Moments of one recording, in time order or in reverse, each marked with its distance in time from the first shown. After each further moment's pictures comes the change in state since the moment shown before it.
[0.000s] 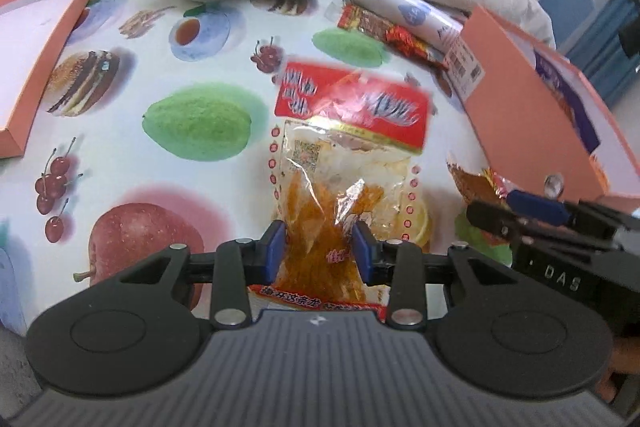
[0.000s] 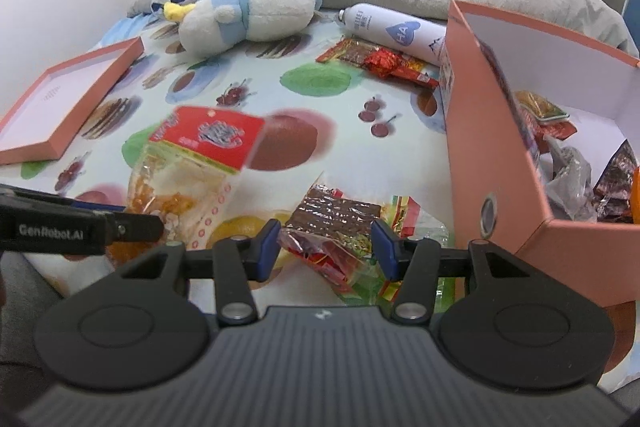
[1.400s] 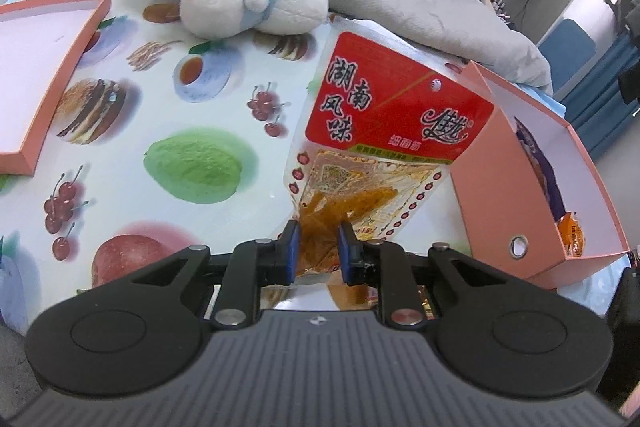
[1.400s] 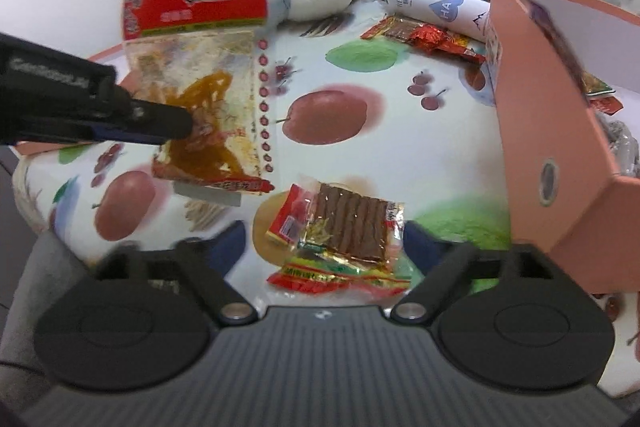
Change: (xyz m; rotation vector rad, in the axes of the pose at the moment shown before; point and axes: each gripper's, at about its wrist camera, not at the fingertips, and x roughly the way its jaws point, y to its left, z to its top) left arm -0.027 -0.010 0.024 -0.081 -0.070 -0.012; right arm 0.021 0.014 -0.016 0.001 0.055 0.123
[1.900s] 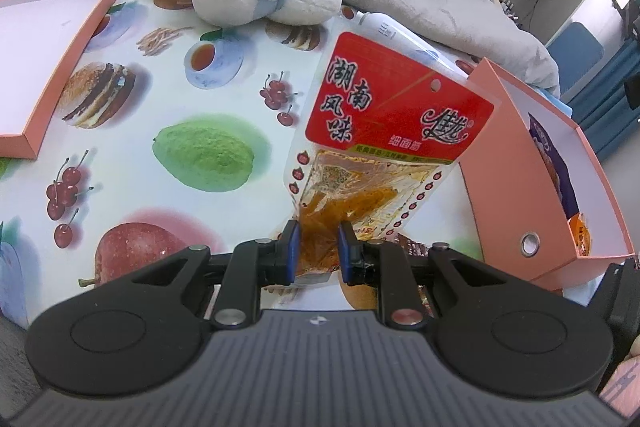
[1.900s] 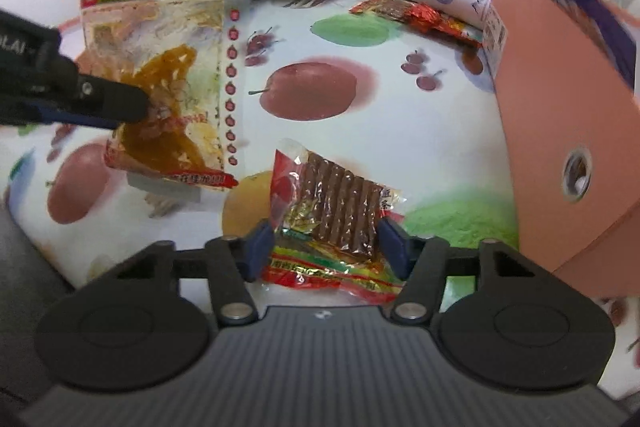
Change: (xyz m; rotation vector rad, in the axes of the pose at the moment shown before) left arm 0.008 0.007 -0.004 -0.026 0.013 0.010; right arm 0.024 0.011 -0.005 -0.070 0.043 -0.107
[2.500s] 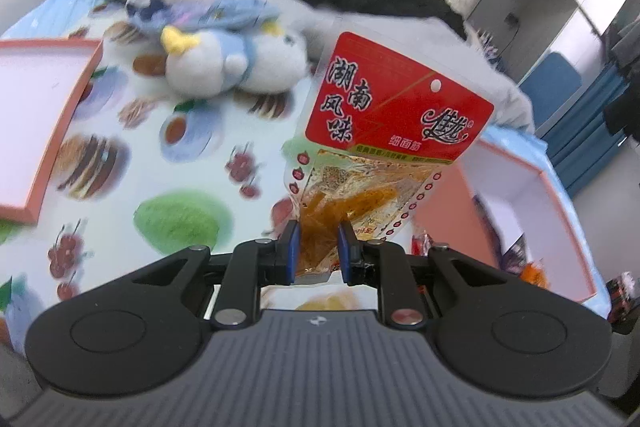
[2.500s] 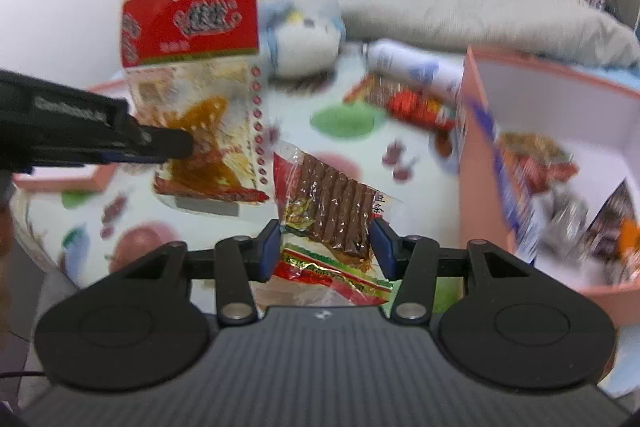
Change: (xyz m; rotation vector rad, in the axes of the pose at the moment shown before) left arm -0.051 -0.038 0.051 0.007 -0.109 -0.057; right arm -0.098 -0.023 0.054 0.066 -0.143 0.047
